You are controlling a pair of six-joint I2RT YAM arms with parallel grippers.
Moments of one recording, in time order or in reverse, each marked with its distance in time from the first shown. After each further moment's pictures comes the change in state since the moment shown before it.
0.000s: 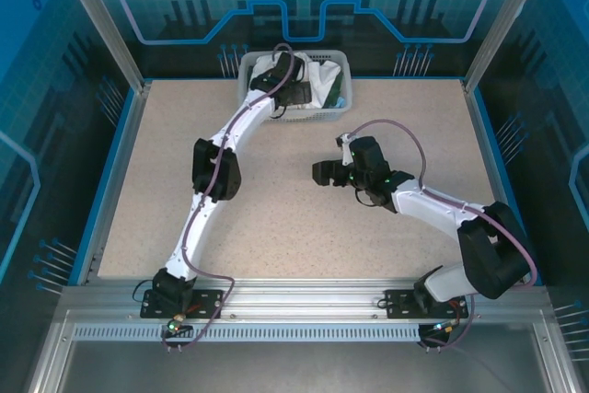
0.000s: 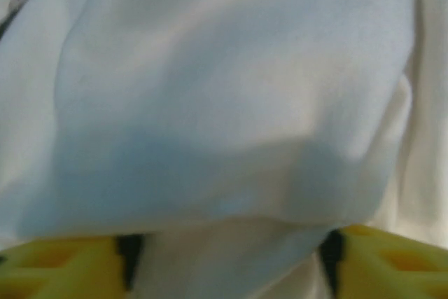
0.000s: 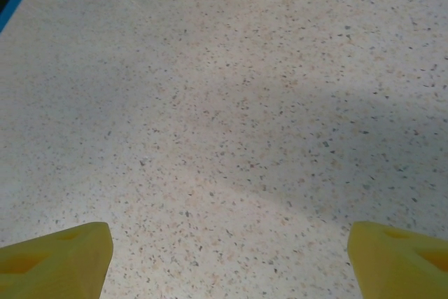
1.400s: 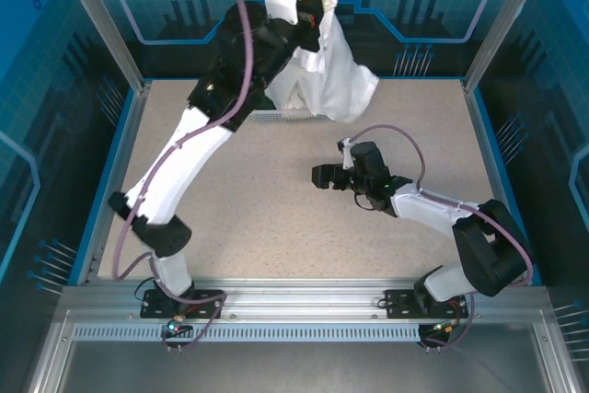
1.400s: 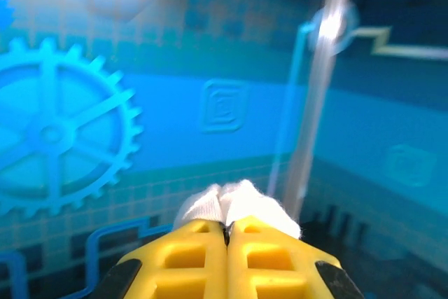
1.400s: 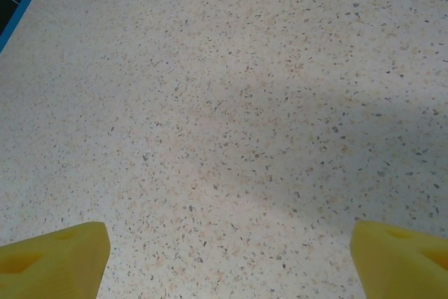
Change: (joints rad) left arm -0.341 -0.923 -0.283 0.417 0.058 0.306; right arm -0.007 0.001 -0.066 0.077 -0.020 0.047
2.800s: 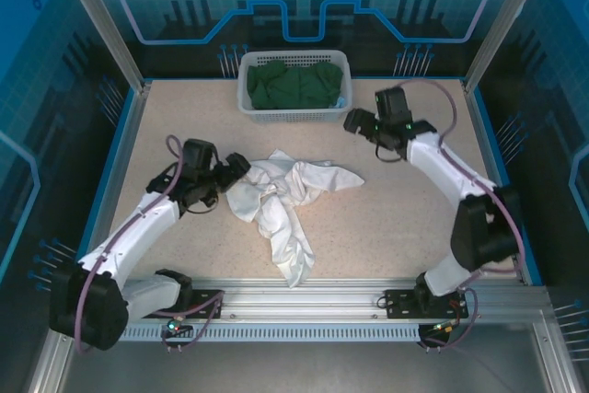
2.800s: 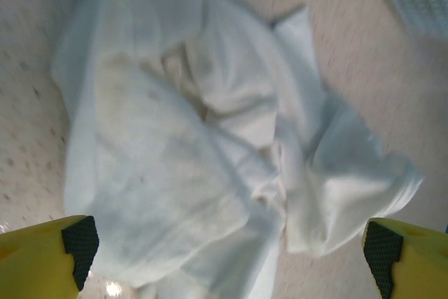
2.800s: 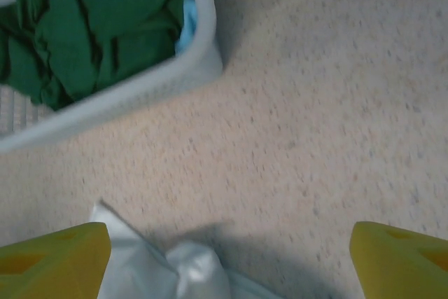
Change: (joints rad) left arm 0.404 -0.586 -1.606 -0.136 0.310 -0.919; right arm -0.253 0.268 0.698 -0.624 0.134 0.187
